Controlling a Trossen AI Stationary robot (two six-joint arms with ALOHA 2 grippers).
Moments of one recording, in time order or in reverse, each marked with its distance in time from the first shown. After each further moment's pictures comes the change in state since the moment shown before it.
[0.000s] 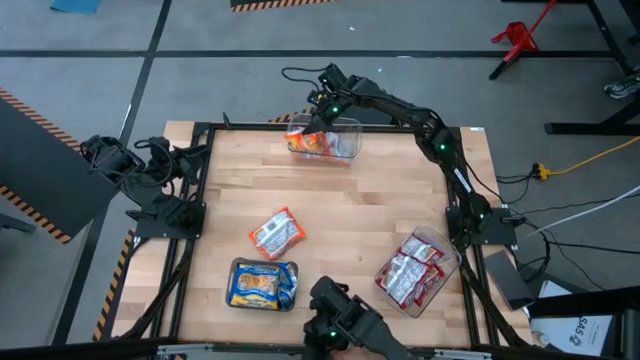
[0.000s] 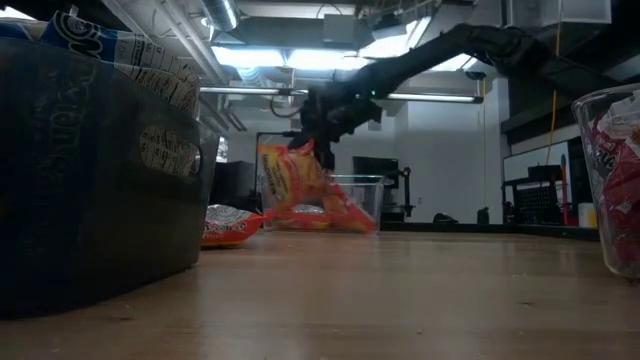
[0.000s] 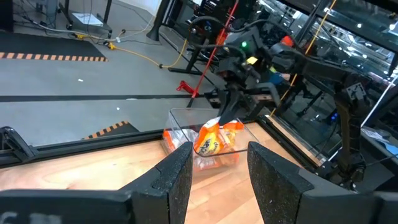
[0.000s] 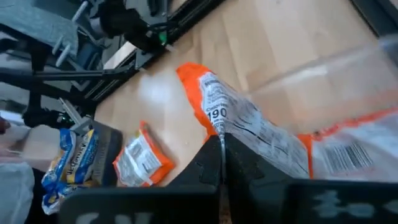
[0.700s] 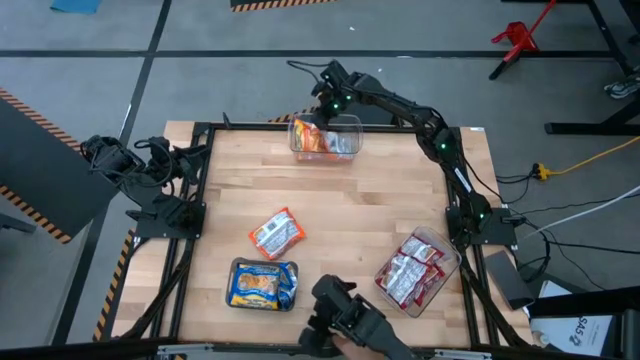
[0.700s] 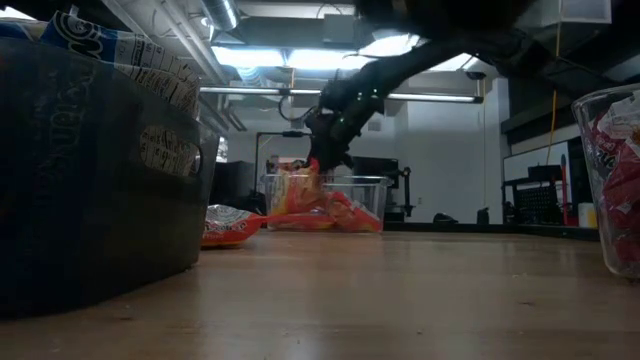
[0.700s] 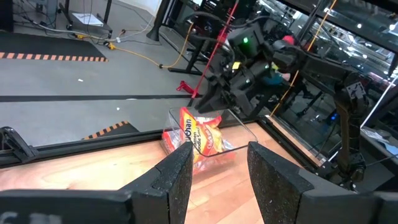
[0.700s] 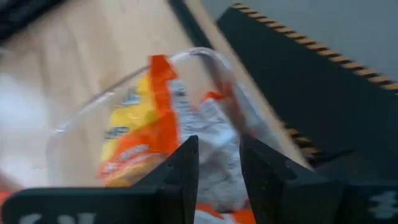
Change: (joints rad) left arm 0.000 0.000 0.000 0.000 -0.001 0.000; right arm -0.011 -0.001 0.022 -0.032 0.521 -0.060
